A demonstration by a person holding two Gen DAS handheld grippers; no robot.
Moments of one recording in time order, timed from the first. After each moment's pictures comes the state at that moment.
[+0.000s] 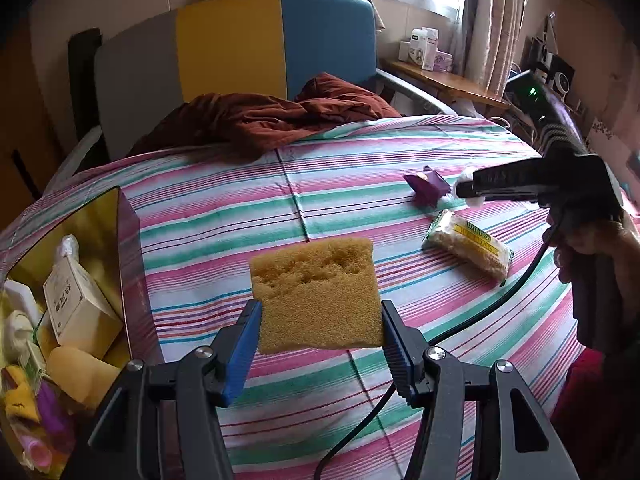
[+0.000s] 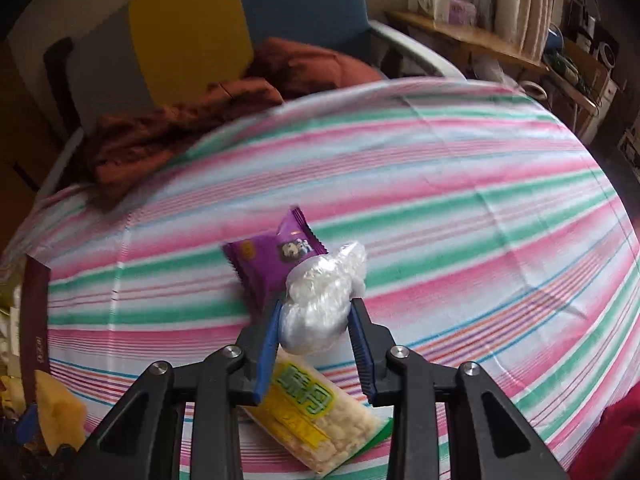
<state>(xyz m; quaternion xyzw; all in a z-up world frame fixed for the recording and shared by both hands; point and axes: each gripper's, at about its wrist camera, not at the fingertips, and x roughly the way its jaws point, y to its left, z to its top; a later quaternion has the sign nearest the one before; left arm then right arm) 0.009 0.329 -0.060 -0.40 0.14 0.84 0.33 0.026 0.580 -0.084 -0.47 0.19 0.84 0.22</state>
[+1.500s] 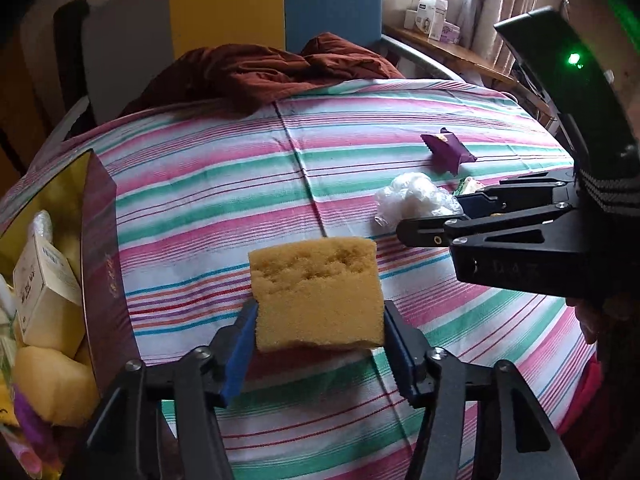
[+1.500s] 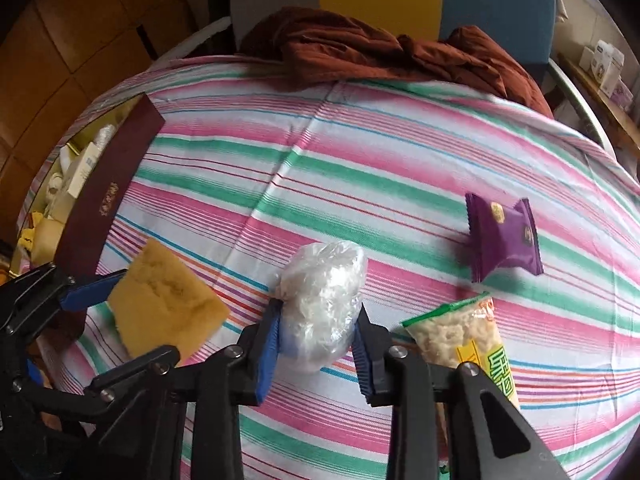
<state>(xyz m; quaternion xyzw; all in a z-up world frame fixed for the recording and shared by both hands) -0.013 0.339 -0.096 -0.46 0.15 0.81 0.33 -0.014 0.474 -0.103 -0.54 0.06 0.84 -0.02</state>
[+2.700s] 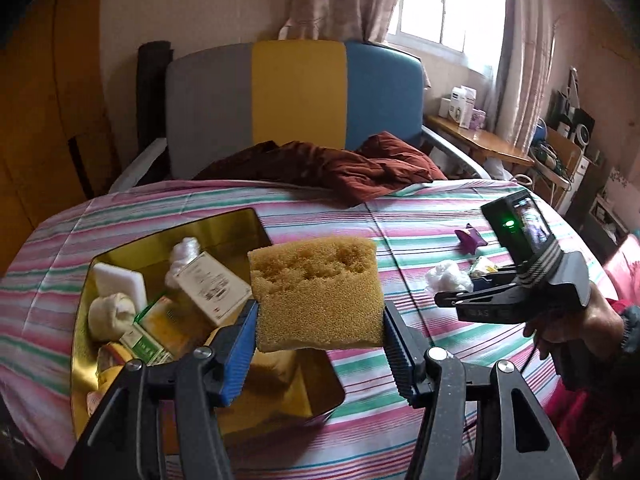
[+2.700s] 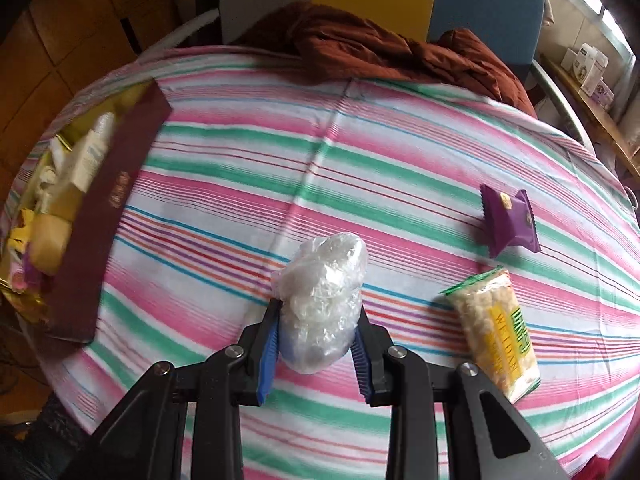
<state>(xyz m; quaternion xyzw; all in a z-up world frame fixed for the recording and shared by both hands) 0.008 0.188 0.009 -0.35 0.08 0.89 0.28 -0.007 0.419 -0.088 -0.55 0.05 0.83 0.03</state>
